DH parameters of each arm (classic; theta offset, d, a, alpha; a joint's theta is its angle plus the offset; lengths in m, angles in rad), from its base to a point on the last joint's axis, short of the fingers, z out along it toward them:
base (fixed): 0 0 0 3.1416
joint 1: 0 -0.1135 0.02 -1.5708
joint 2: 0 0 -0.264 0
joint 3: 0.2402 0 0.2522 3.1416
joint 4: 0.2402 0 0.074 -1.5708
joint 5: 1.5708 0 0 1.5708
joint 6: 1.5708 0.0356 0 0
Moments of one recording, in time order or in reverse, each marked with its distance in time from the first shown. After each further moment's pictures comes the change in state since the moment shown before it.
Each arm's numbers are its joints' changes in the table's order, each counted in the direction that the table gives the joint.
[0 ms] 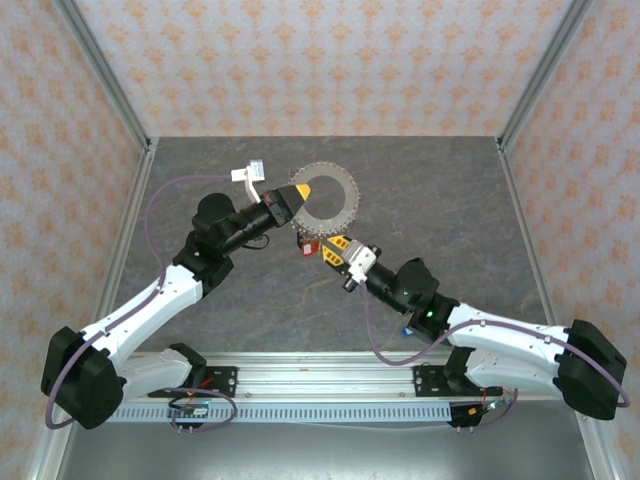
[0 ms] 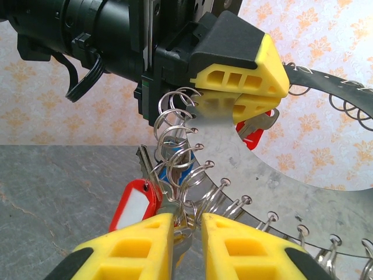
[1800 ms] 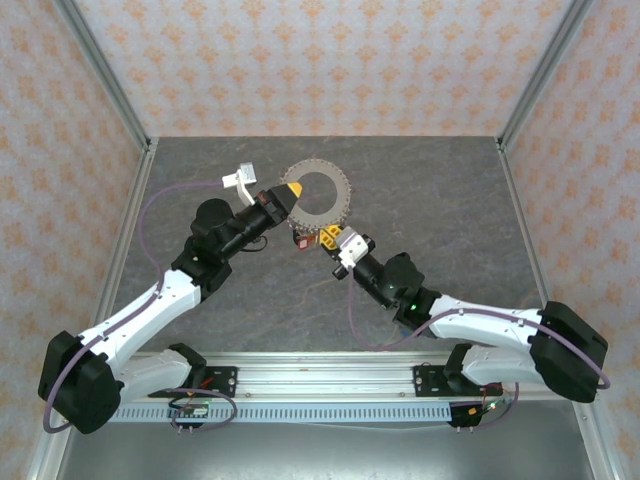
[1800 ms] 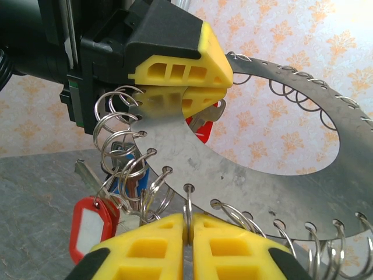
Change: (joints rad) left arm 0.001 0.028 -0.042 -0.008 -0.127 -0.057; right arm -0.005 -0.163 0.049 -0.140 0.142 0.031
